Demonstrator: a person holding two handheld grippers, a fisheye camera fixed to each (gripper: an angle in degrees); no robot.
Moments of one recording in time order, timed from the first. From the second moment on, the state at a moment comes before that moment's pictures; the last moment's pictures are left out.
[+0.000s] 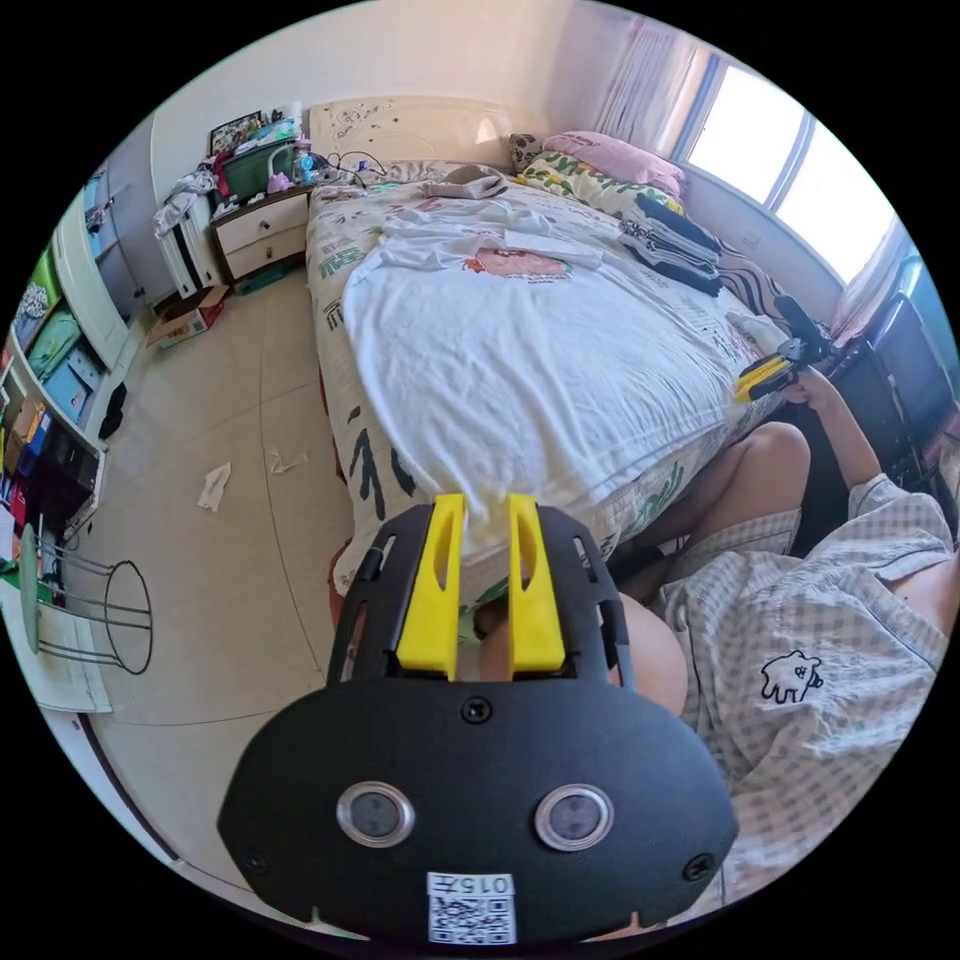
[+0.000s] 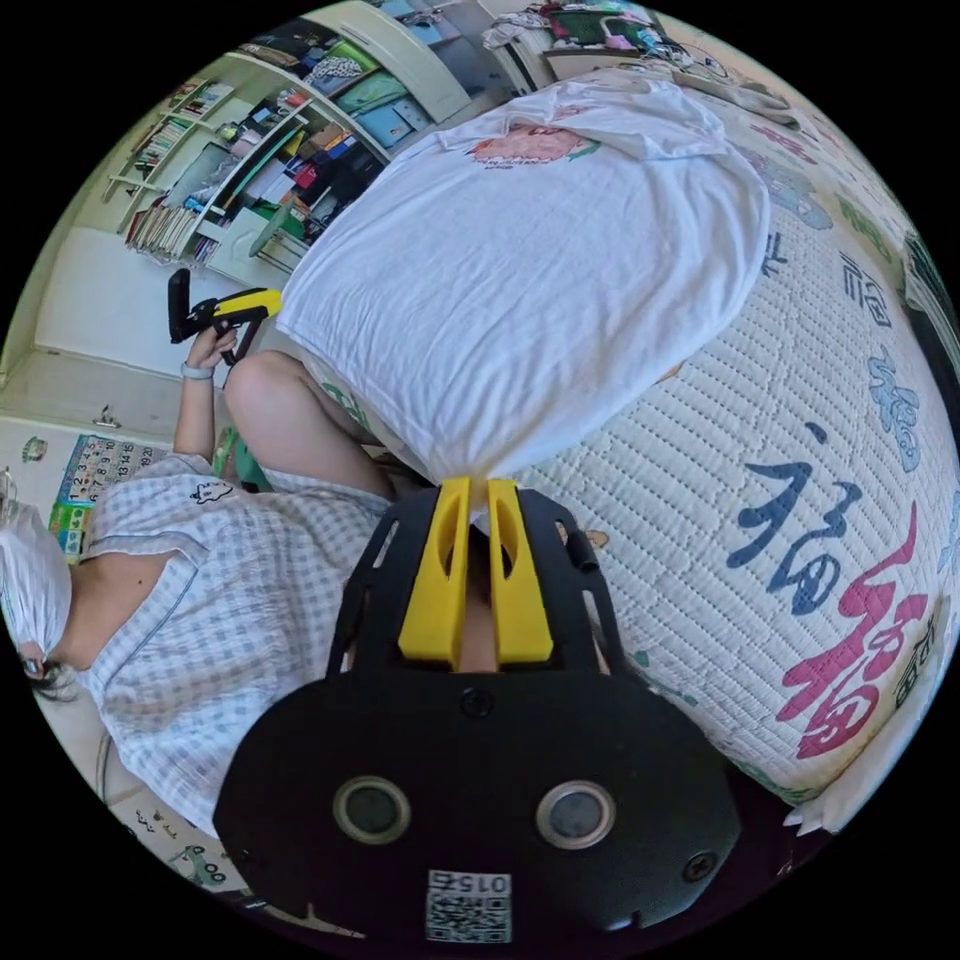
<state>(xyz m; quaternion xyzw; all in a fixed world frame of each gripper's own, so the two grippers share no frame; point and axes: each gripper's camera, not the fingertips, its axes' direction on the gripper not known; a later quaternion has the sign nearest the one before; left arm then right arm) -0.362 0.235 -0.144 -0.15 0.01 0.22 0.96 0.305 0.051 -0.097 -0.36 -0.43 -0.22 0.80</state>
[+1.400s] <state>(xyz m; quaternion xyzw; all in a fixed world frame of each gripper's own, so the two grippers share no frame) -0.178 -0.037 0.101 -0.15 -0.05 0.35 0.92 0.175 -0.197 0.027 -0.23 -0.27 -0.34 0.87</state>
